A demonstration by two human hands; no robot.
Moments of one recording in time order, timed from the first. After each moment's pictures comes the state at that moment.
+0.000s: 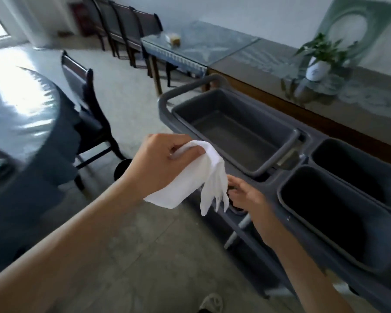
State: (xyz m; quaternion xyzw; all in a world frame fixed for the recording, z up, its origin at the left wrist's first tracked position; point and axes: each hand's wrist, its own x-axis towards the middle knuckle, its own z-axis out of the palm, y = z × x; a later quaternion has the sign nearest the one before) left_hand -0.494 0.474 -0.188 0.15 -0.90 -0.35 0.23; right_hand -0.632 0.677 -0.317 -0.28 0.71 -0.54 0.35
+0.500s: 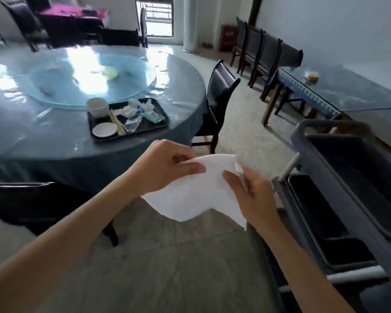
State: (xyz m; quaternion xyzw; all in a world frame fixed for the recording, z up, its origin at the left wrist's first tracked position) left_hand -0.117 0.408 -0.183 0.36 -0.84 -0.30 0.26; right_hand -0.331 0.501 -0.252 -0.57 0.63 -0.50 0.19
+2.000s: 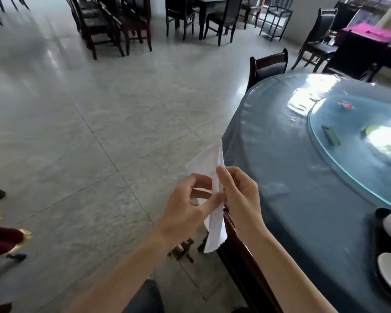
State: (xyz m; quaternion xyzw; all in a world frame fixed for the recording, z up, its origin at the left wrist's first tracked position) left_hand 0.621 0.248 -0.281 0.68 -0.30 -0.32 0.59; right_hand 0.539 0.139 -0.283 -0.64 0.31 -0.30 0.64
